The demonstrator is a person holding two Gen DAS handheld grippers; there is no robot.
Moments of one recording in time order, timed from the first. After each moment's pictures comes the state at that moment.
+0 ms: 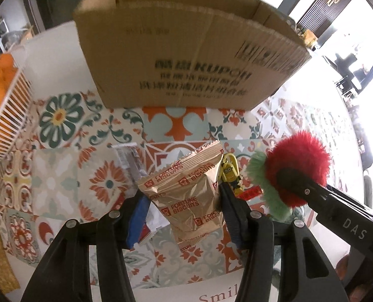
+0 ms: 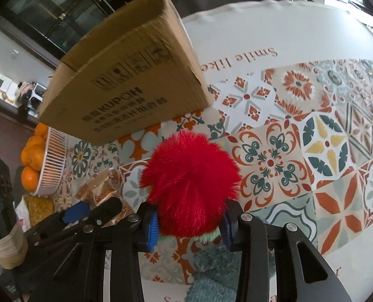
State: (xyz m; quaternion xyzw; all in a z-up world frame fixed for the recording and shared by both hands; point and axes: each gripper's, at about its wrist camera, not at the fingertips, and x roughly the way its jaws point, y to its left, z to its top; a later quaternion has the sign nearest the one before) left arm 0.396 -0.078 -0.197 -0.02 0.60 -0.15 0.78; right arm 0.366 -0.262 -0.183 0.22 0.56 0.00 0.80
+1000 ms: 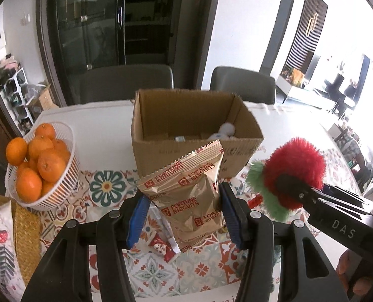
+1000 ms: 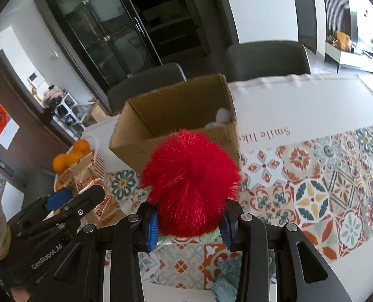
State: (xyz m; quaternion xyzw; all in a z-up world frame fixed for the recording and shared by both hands) left arm 0.363 -0.052 -0.050 0.00 0.44 -0.14 0.89; right arm 0.343 -0.228 -0.063 0.16 0.44 0.03 0.88
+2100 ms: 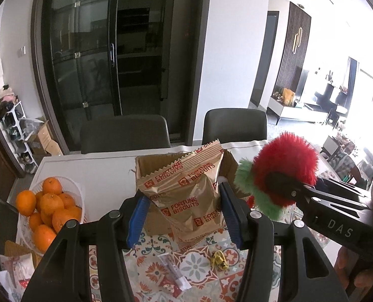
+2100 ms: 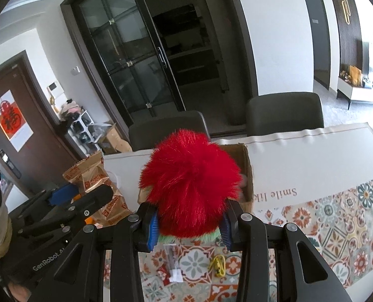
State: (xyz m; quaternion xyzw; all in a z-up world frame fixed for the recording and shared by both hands) left arm 0.391 -0.052 0.032 0.01 0.35 -0.16 0.92; right arm 0.375 -0.223 0.012 0.13 0.36 0.07 0.92
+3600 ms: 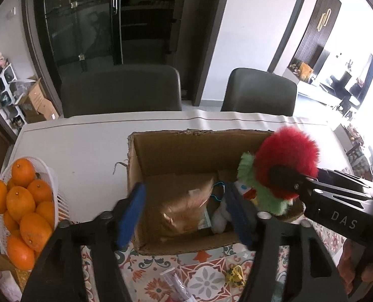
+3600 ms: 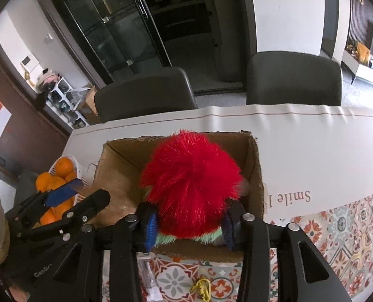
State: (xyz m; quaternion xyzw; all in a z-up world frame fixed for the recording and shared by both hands) left arm 0.522 -0.065 -0.059 -0.01 0.48 -0.14 0.86; right arm 0.516 -0.226 -0.064 0.11 0.50 0.06 0.86
